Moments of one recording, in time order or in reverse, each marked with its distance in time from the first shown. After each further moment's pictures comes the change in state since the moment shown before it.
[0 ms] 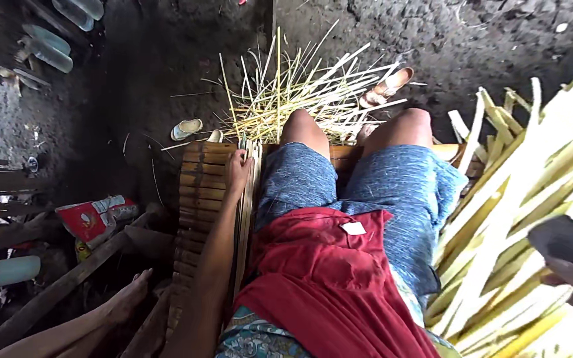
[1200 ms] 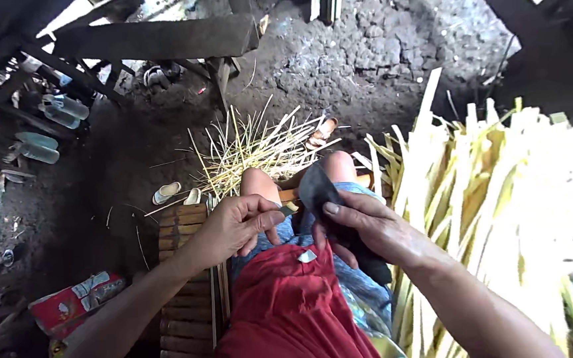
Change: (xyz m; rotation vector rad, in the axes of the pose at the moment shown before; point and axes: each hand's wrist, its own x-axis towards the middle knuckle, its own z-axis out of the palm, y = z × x) left_hand -0.120 0.212 -0.115 -0.461 -0.749 0.416; right_hand 0.033 -0.164 0.062 0.743 -0.695 -0.577
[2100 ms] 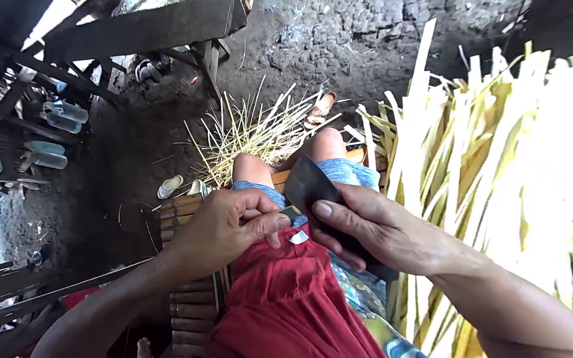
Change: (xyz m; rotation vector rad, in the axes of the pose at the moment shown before) left_hand -0.009 0.034 0.036 0.326 -0.051 0.129; right_hand -0.034 -0.013 0.009 -0.165 -0.087 -0.118
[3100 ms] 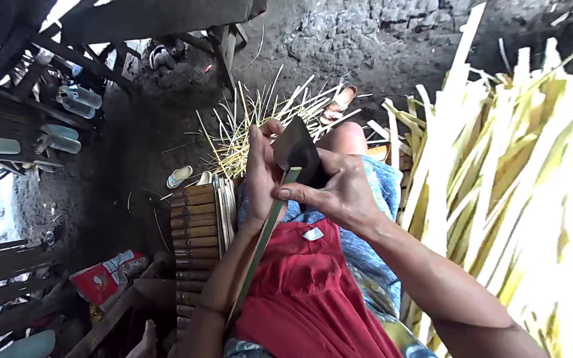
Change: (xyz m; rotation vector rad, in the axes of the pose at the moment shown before) left_hand 0.074 -0.049 0.053 -1.039 0.573 0.288; right_hand 0.066 0.050 0.010 -0.503 0.513 -0.403
